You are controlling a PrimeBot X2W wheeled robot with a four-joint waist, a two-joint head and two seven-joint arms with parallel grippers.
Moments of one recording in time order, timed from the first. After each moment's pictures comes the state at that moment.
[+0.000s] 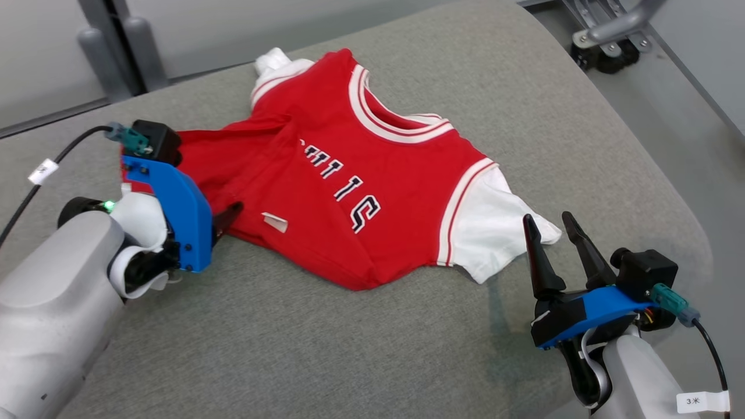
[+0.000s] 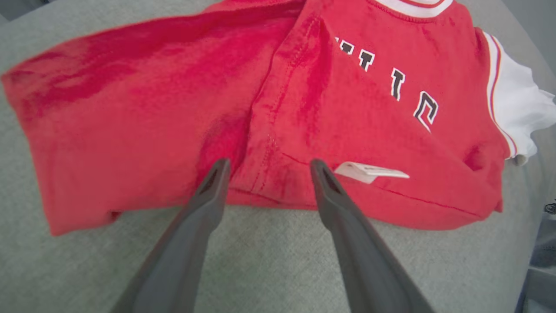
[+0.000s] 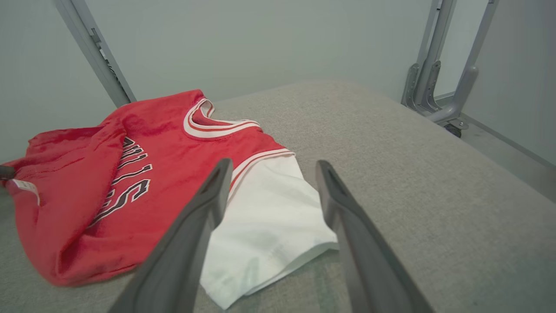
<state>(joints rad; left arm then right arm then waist) -0.89 0.53 -0.98 0.63 -1.13 -0.13 0.47 -0.34 -0.06 0.10 0.48 0.29 0.13 -0.26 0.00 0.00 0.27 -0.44</state>
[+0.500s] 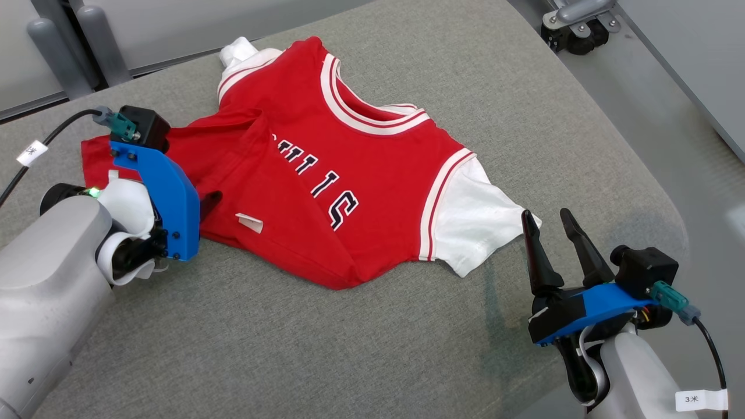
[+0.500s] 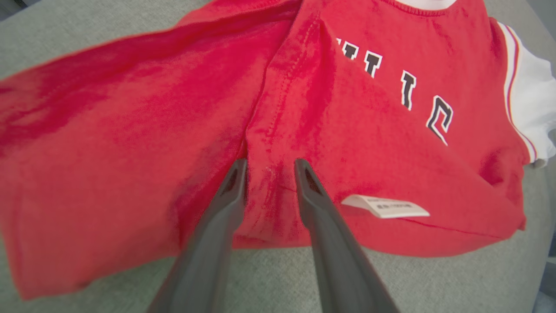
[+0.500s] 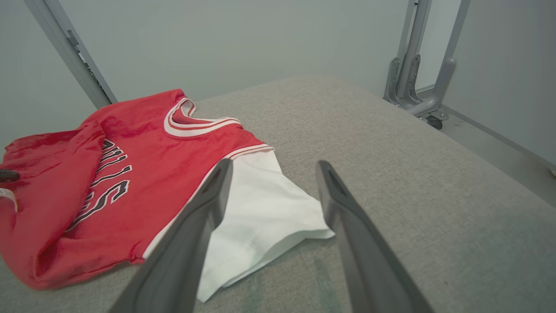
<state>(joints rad) -0.97 0.56 -1.10 0.69 -1.19 -0.13 0.47 -0.35 -0.05 0.10 0.47 0.32 0.13 -0.26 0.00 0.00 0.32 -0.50</state>
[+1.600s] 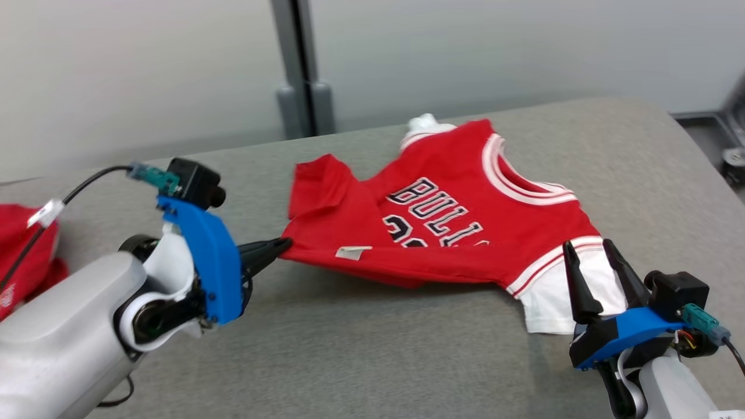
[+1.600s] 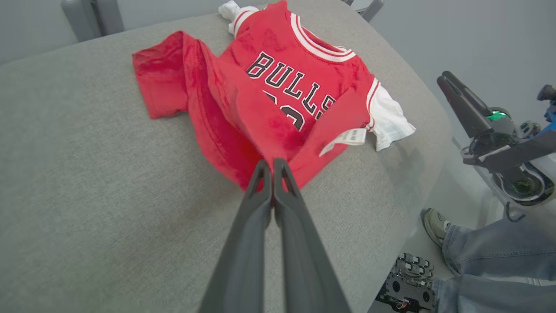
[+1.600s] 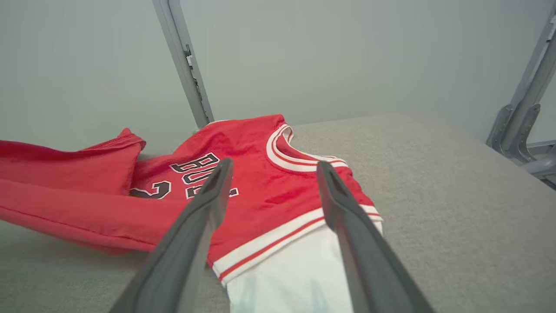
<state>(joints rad) -0.89 0.68 -1.21 0.26 -1.48 -0.13 0.37 -0.29 -0.14 0.06 0.52 0.27 0.13 -0.26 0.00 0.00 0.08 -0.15</state>
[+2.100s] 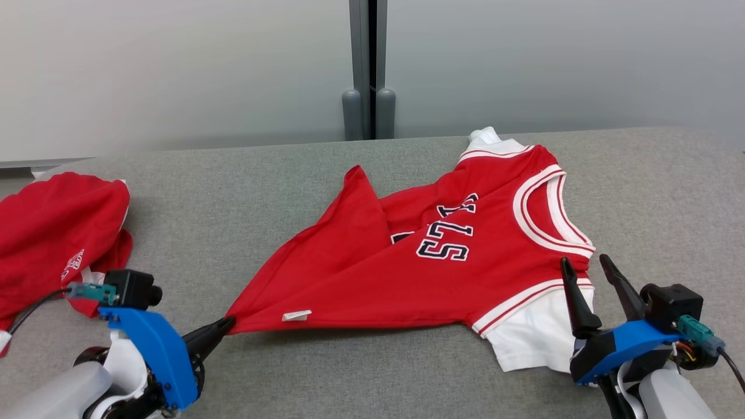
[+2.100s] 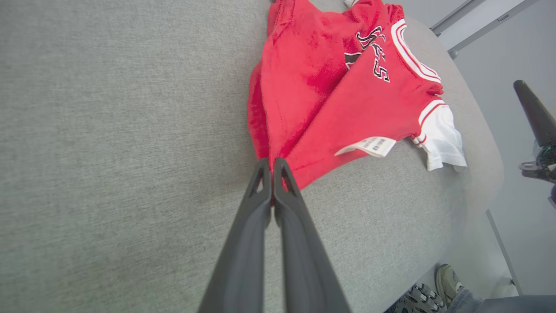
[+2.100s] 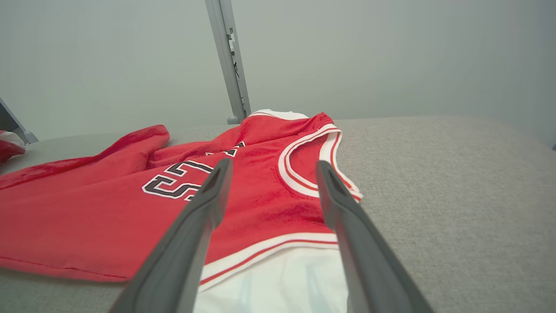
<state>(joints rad) -0.61 0.79 -1.20 0.28 -1.55 -0.13 0.15 -0.26 -0.16 0.08 0.53 0.28 0.13 -0.26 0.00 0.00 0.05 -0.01</state>
